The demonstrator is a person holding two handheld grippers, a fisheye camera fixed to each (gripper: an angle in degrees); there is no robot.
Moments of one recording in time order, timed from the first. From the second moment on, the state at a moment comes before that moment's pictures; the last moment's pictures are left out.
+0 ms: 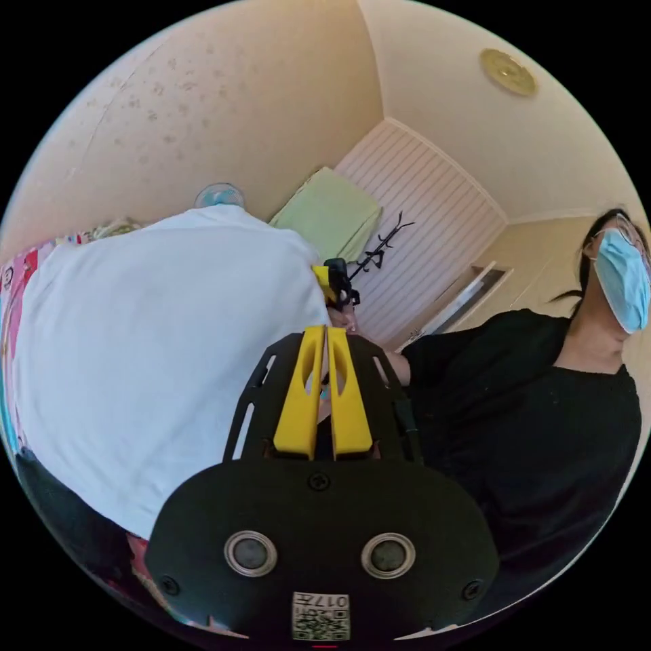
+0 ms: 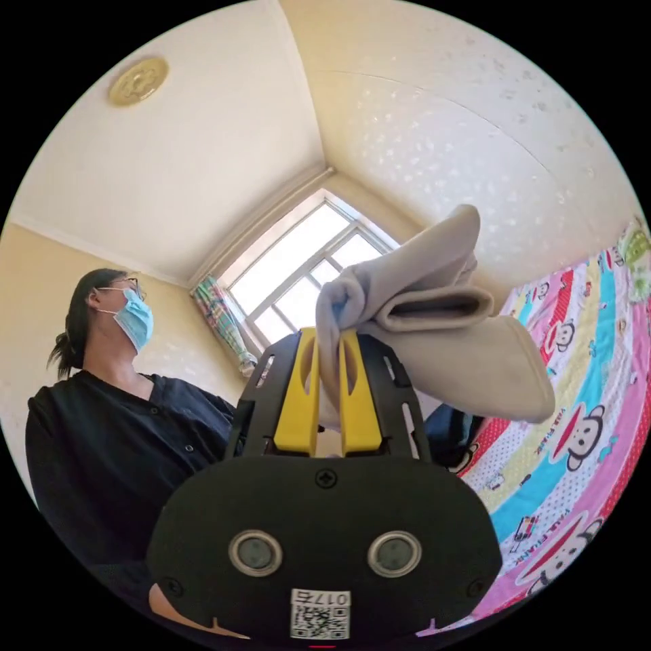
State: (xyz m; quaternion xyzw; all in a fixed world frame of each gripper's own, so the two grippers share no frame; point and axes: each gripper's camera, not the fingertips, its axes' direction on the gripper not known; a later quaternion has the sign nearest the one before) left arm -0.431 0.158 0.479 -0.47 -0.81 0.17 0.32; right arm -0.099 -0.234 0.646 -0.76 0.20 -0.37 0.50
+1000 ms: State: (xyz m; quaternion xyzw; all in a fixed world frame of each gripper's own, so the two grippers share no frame) left arm -0.227 -0.051 0.171 0.06 -0.97 0.00 0.22; right arm -0.015 -0.276 0.474 -0.41 0.82 -0.31 0.25
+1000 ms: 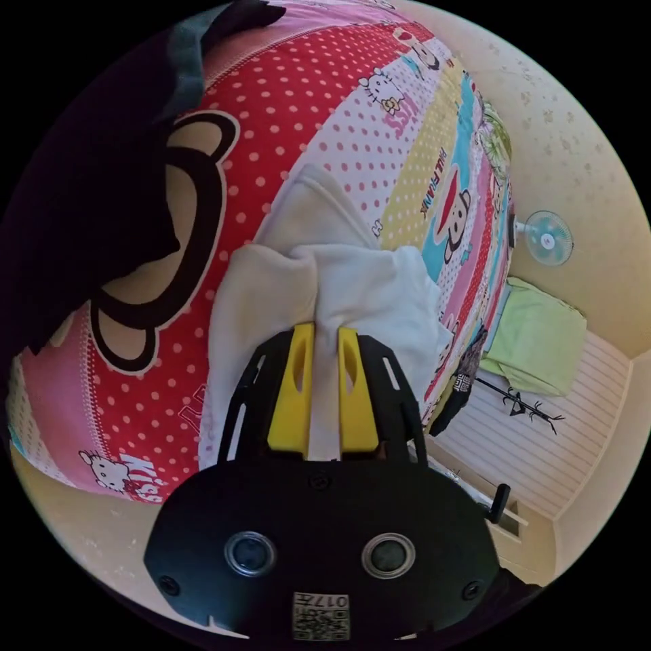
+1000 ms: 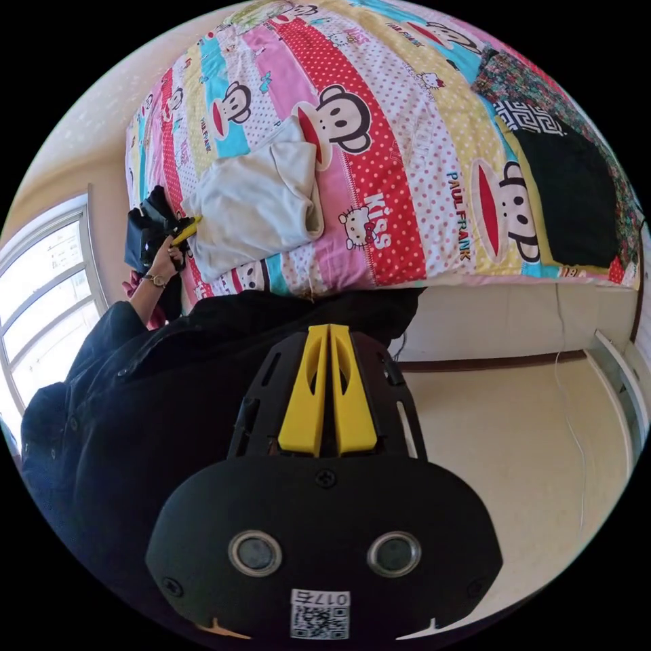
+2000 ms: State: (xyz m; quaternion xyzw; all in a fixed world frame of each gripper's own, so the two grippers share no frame) left arm -0.271 0.206 0.239 -0.52 -0.71 -0.08 0.46; right arm 0.083 -0.086 0.477 -0.61 0.60 -0.34 0.39
